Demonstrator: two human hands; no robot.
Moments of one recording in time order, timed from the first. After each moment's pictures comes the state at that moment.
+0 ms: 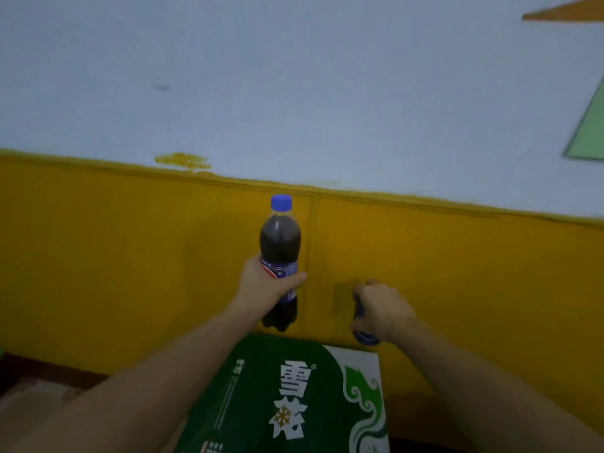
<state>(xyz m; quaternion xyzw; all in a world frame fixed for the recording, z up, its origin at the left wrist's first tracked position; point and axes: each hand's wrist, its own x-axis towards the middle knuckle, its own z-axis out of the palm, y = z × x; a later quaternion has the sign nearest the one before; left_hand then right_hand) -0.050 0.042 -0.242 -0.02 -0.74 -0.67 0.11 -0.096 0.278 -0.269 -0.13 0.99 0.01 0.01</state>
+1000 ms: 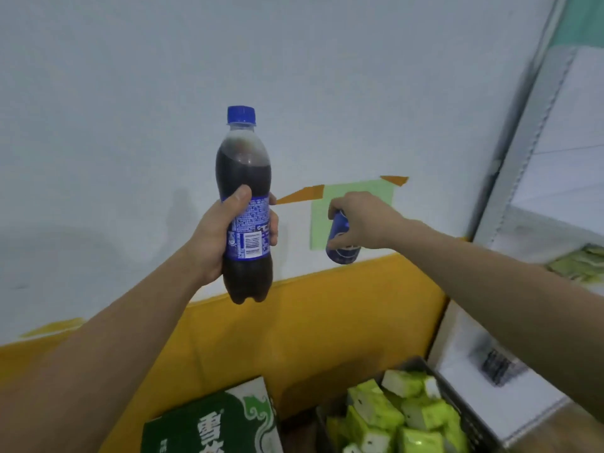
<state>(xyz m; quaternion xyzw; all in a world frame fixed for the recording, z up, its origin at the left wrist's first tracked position) 0.078 0.191 0.249 -0.37 -0.54 -0.73 -0.16 0.114 0.461 0.258 -0.04 0.99 -0.03 -0.14</state>
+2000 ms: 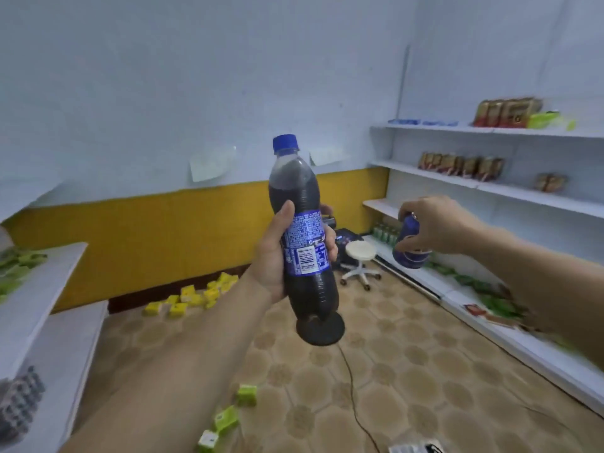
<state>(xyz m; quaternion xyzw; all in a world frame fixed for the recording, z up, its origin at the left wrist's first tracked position) 0.950 0.452 0.241 -0.52 0.04 -0.31 -0.80 1.216 0.354 0.288 0.79 0.60 0.11 -0.11</state>
